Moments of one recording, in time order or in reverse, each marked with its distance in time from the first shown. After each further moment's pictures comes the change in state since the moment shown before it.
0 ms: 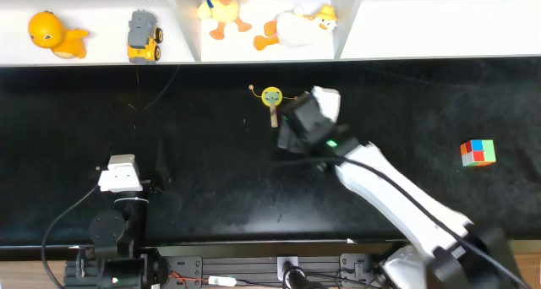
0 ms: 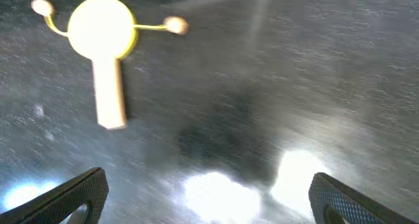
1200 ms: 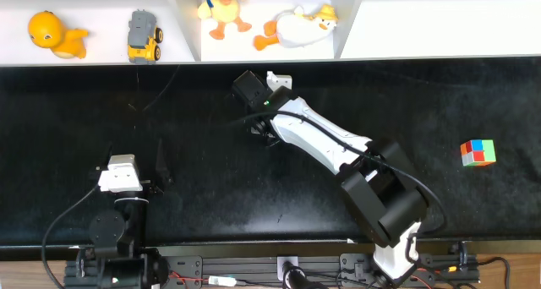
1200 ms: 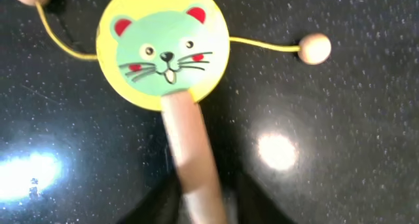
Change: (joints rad) left arm 0.000 0.000 0.000 0.000 0.000 0.000; right arm 0.061 0.477 0.379 -0.105 0.007 0.021
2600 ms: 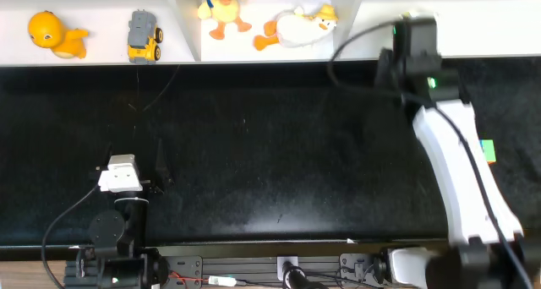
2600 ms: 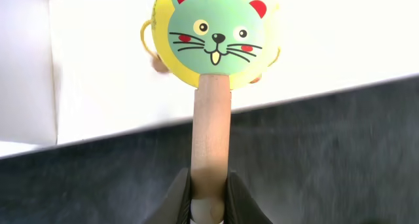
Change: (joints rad) left arm 0.000 0.000 0.000 0.000 0.000 0.000; right arm -0.612 -0.427 -0.021 0.029 0.055 -0.603
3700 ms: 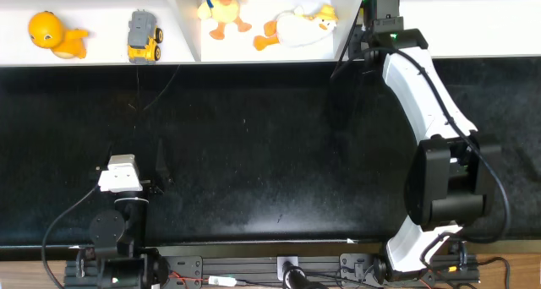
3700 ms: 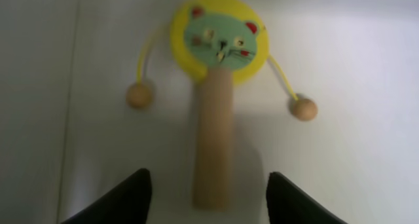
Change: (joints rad) left arm 0.000 0.000 0.000 0.000 0.000 0.000; right arm 0.026 0.355 0.161 0.154 -0.118 -0.101
